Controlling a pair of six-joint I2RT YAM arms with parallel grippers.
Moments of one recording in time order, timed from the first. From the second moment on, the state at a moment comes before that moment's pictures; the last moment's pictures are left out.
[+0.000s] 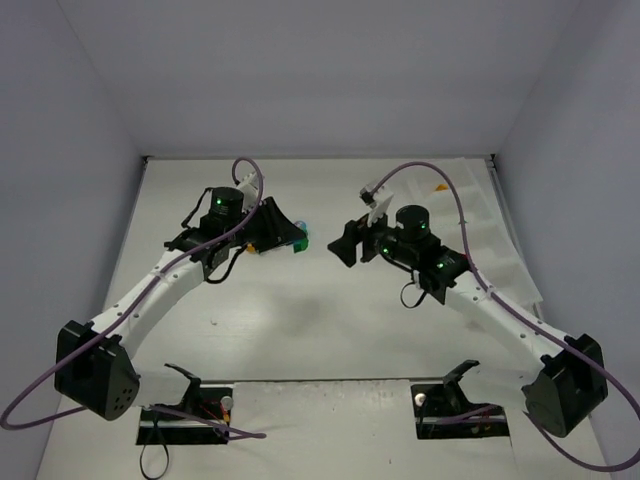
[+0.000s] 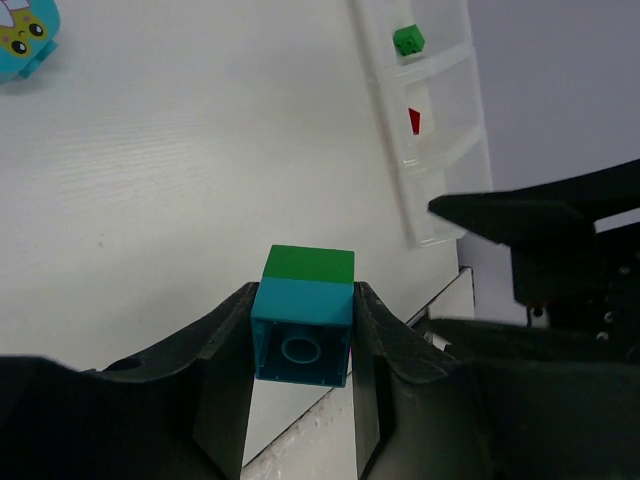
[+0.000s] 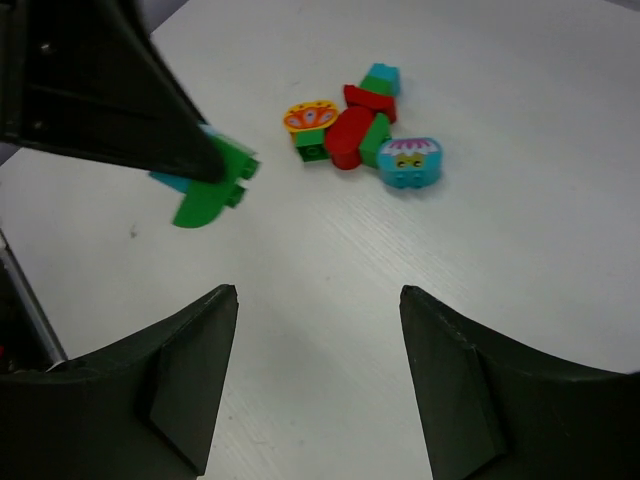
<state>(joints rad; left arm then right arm) -0.44 1.30 1.07 -0.30 0.40 -0.76 0.55 1.16 0.86 -0.01 -0.32 0.15</state>
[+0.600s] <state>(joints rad) -0.44 1.30 1.03 -0.13 0.41 -0.92 0.75 1.34 0.92 0.13 -0.19 0.23</state>
